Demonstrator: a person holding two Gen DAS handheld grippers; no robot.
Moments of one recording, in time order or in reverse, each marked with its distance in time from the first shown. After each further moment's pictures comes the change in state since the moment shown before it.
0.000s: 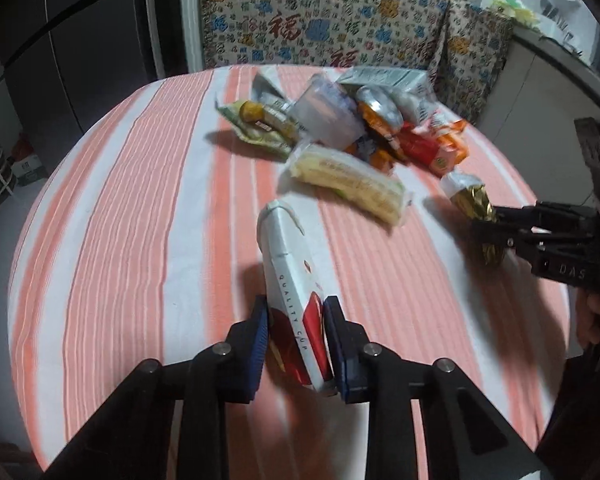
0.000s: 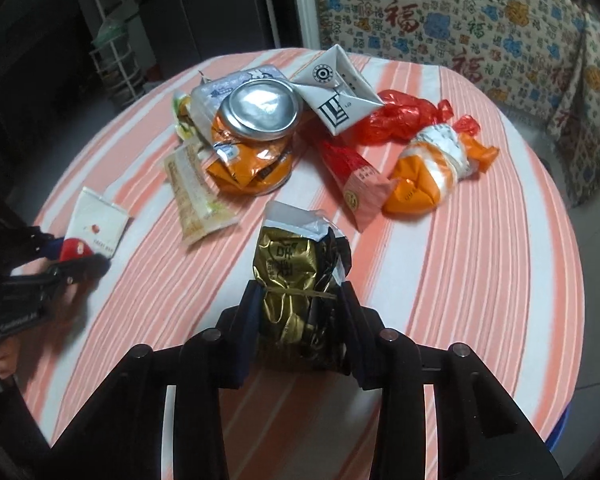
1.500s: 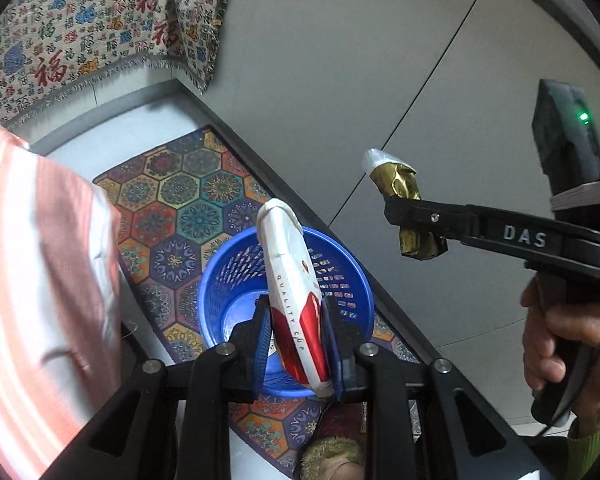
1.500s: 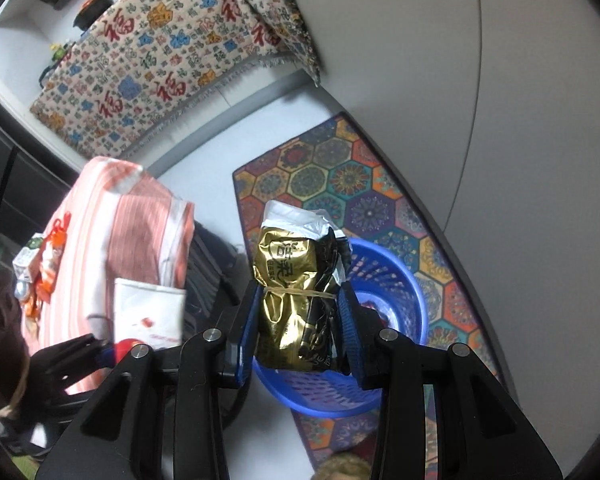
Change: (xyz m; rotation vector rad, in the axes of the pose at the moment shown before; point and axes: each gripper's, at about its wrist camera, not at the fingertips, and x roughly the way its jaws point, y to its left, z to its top) left arm 0.156 -0.454 0.054 0.395 0.176 -0.470; right arm -0.167 -0.354 -0.192 0.780 -0.108 -0.238
